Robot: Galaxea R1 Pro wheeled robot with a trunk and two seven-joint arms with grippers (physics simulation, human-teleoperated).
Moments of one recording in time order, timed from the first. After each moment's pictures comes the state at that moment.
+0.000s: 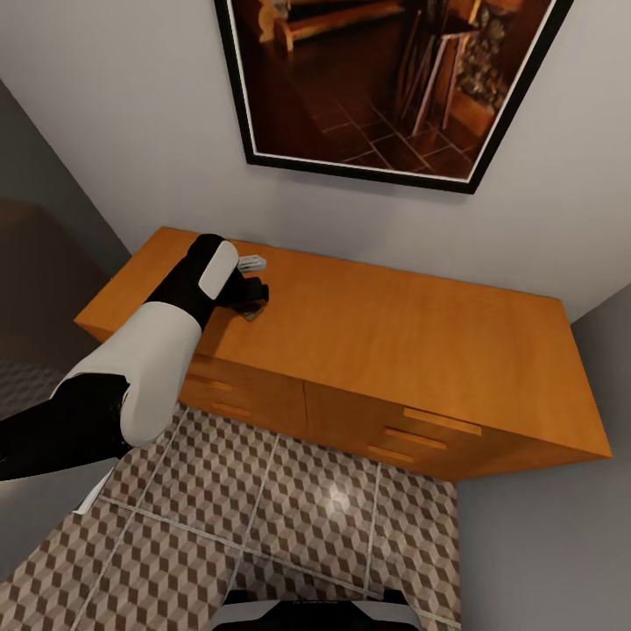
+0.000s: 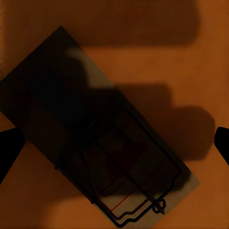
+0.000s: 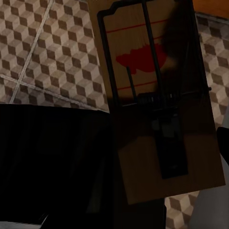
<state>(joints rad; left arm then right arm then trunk) -1.52 -0.15 0.02 -0.51 0.40 1.00 0.49 -0.06 -0.04 0.25 -0.05 -0.27 -1.04 0.20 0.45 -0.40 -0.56</state>
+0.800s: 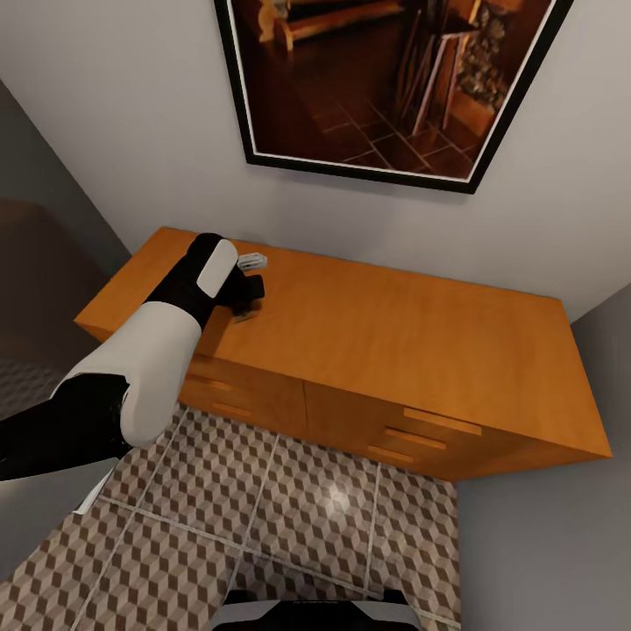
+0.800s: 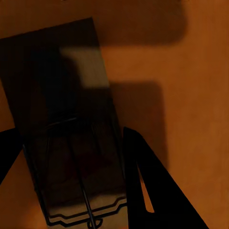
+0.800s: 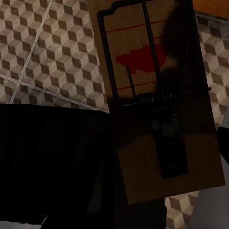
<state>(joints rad) -1.52 -0.15 0.02 -0.51 0.44 0.99 0.49 -0.06 -0.04 0.25 -0.05 -0.27 -1.04 0.20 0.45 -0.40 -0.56</state>
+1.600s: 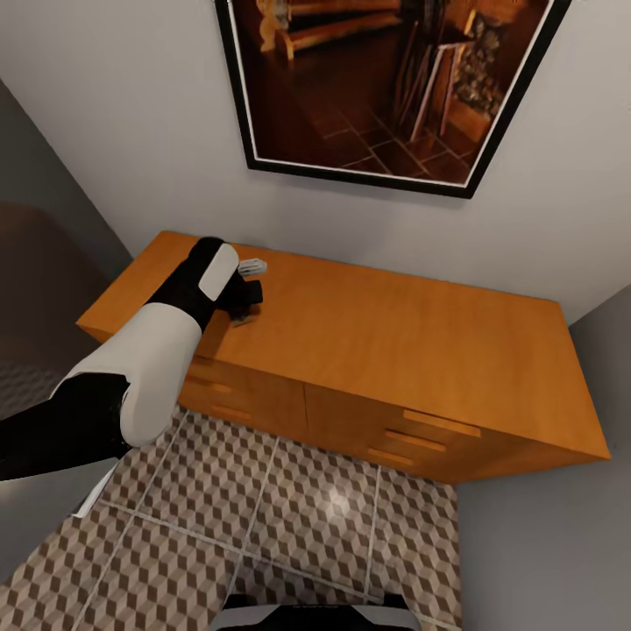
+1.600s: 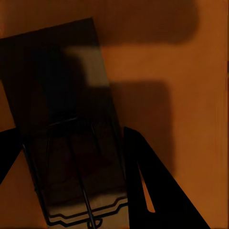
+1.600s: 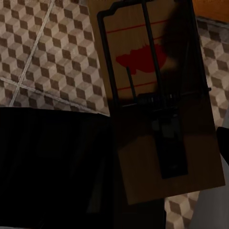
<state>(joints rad) -1.52 -0.15 0.02 -0.49 0.42 1.00 0.49 -0.06 -0.04 0.25 -0.05 -0.27 -1.04 0.20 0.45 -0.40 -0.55</state>
